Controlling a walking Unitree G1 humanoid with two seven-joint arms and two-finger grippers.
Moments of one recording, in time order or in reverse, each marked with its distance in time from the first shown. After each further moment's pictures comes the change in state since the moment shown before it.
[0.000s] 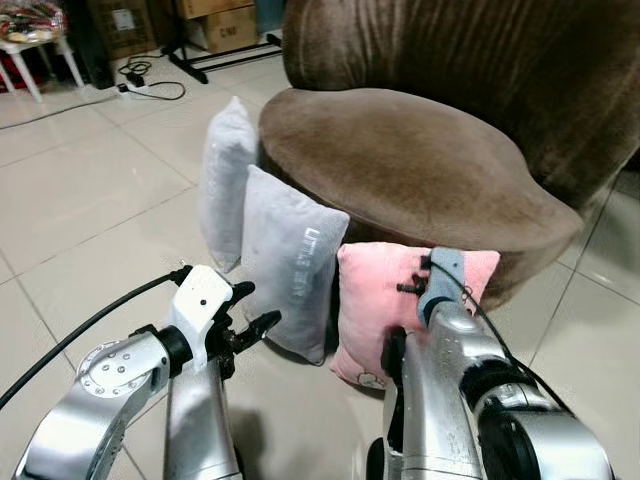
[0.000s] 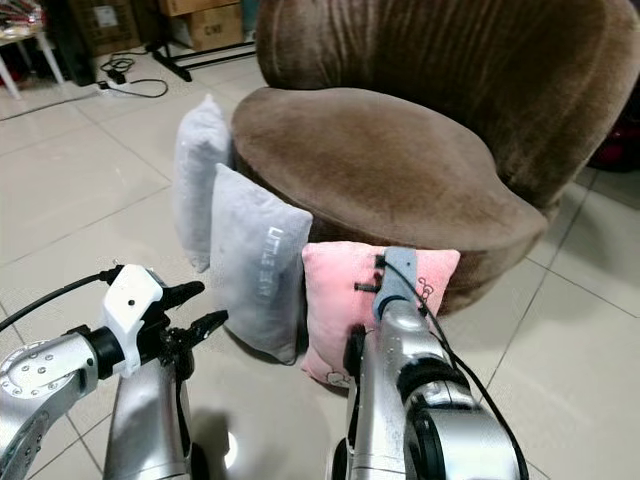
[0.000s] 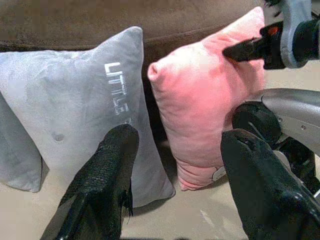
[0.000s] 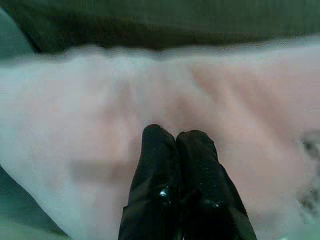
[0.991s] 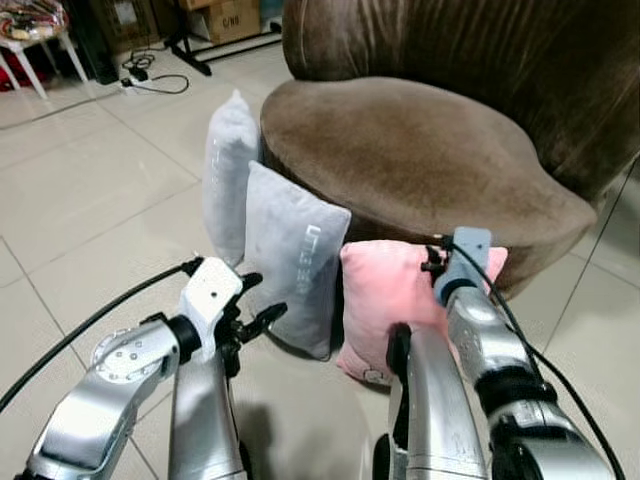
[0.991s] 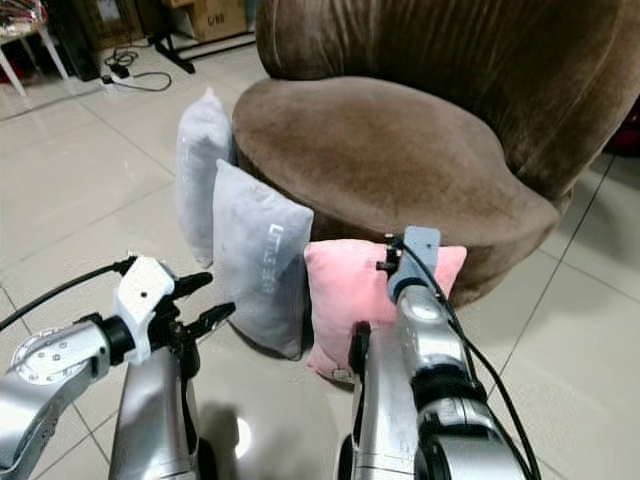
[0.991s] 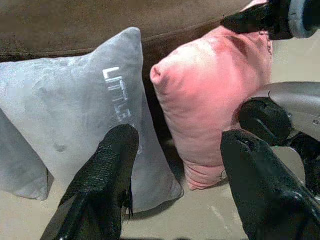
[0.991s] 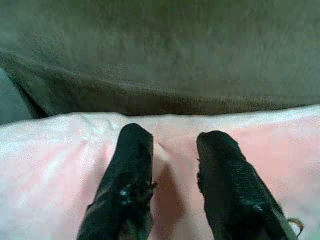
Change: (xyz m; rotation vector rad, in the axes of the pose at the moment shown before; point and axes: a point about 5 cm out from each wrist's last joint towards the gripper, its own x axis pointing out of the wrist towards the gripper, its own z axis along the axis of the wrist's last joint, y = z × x) left arm 0.011 0.004 0.004 0.063 -0.017 -0.025; right arm -0.006 -0.014 0.029 -0.033 -0.115 -0.081
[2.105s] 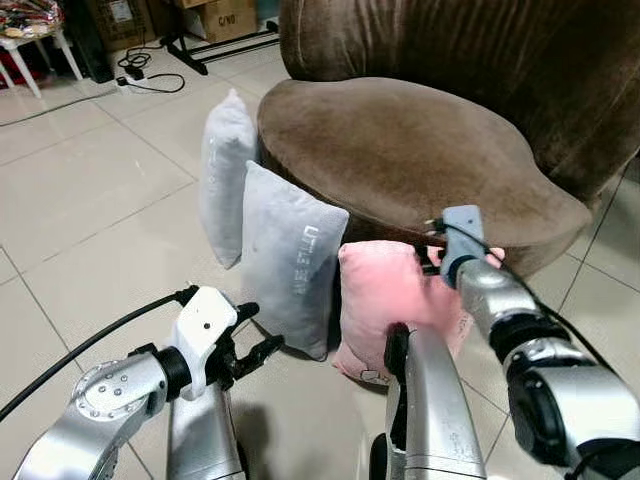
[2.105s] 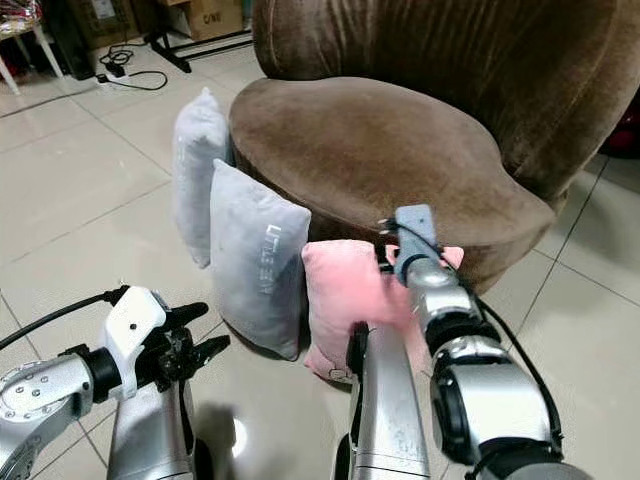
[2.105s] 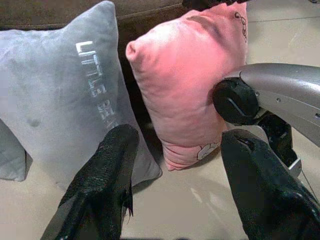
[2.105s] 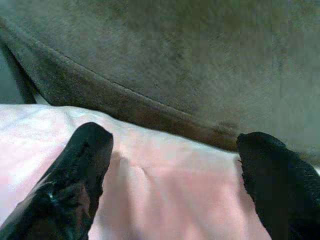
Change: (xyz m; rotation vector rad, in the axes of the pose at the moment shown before) left arm -0.022 -0.022 -0.008 -0.044 0.061 -0.041; right arm 0.021 -0.010 0.028 -0.144 0.139 0.107
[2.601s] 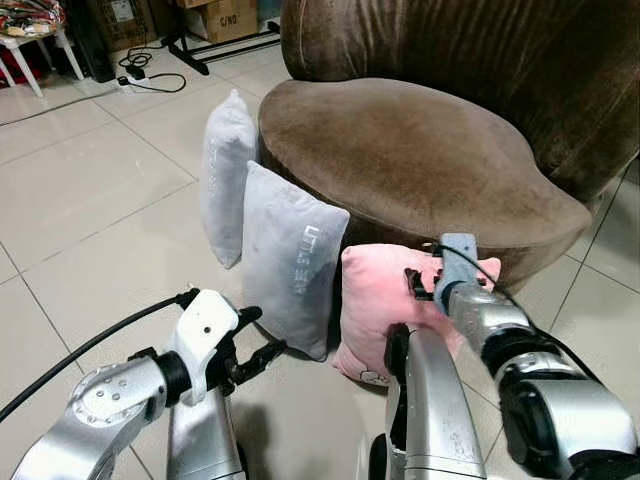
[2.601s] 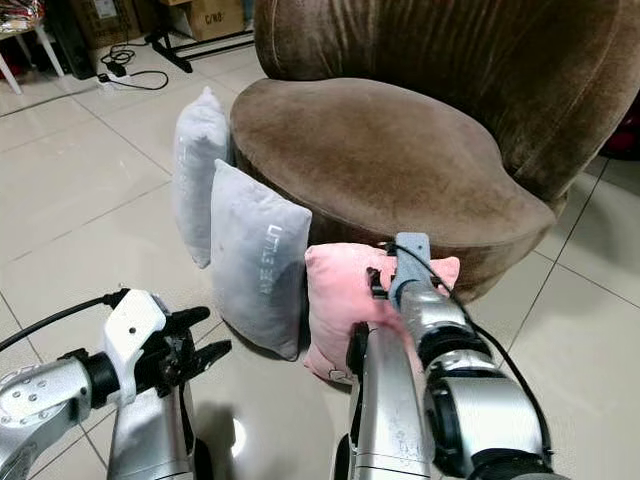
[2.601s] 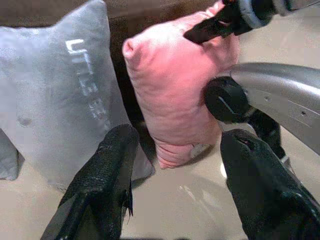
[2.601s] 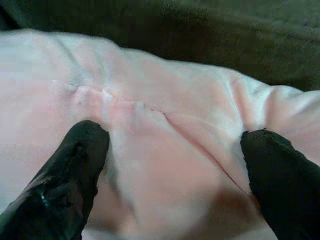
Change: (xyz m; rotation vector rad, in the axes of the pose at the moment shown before) left arm -0.006 -0.008 0.001 -0.011 0.015 -0.030; right arm -0.002 0.017 -0.038 0.034 0.151 -0.050
